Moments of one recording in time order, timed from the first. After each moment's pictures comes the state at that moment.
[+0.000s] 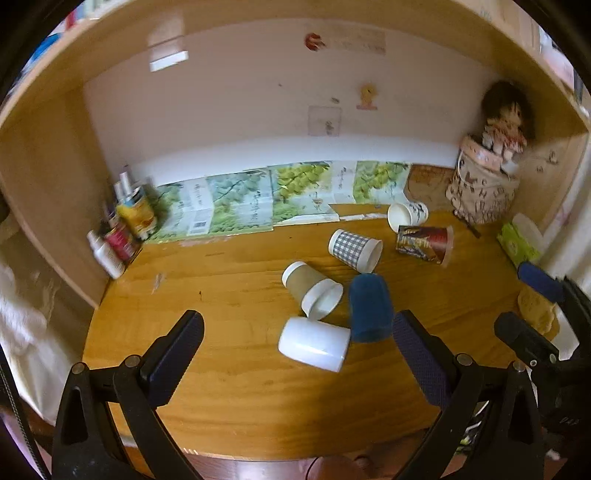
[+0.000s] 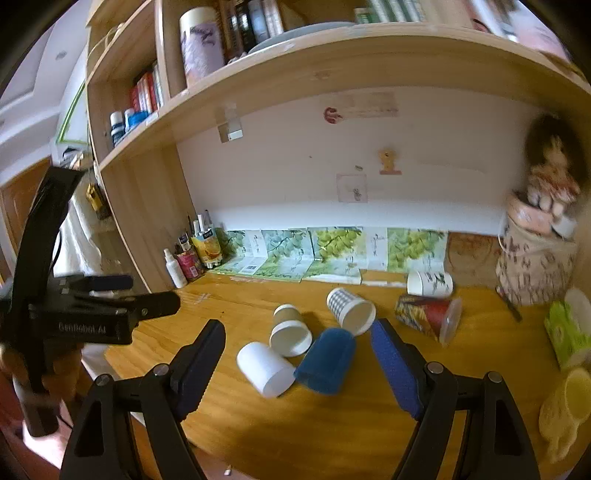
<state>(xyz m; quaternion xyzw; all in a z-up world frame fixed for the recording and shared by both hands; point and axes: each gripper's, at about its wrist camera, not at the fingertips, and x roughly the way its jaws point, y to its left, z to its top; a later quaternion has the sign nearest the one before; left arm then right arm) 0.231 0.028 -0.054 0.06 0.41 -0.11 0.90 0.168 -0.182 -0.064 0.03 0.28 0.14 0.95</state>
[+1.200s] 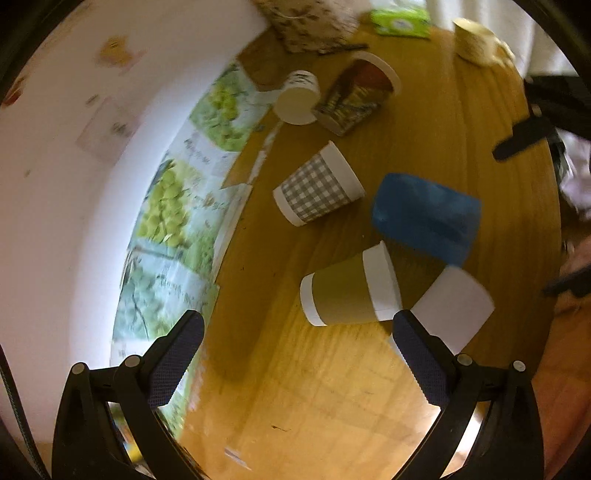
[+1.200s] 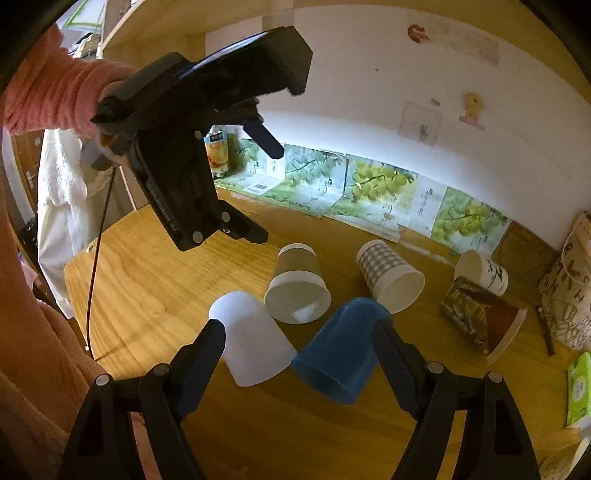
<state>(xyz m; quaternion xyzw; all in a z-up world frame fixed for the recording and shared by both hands) 0.374 -0.020 -0.152 0.49 0.38 -0.40 0.67 0.256 -0.111 -0.157 -0.10 0.38 0.17 0.90</state>
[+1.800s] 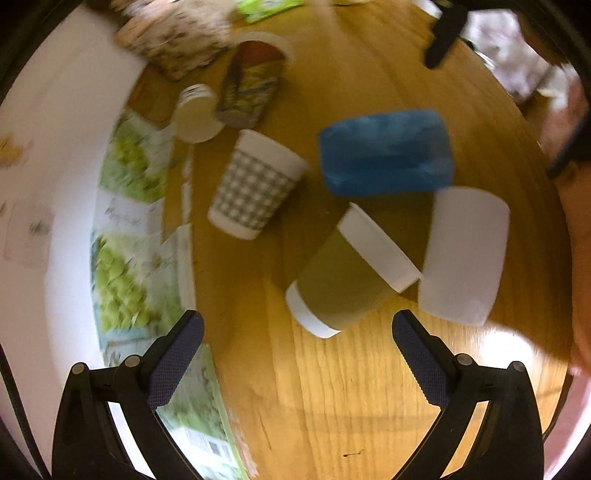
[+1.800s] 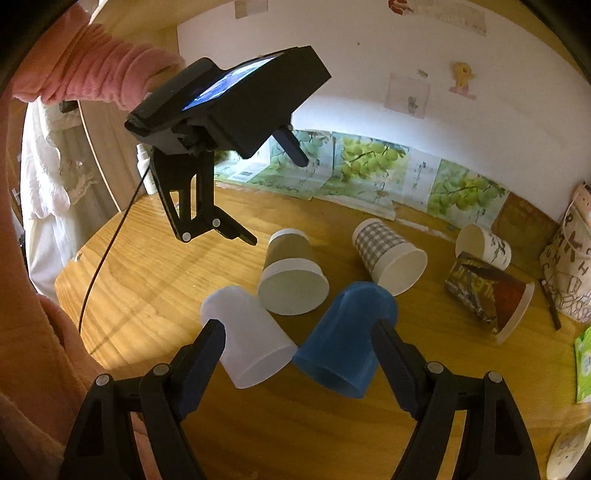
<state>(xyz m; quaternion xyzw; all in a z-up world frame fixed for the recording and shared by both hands) 0.380 -0.025 -0.196 0.60 0.28 -0.53 0.53 0.270 -0.110 -0.170 -0.07 0.42 0.14 0.89</state>
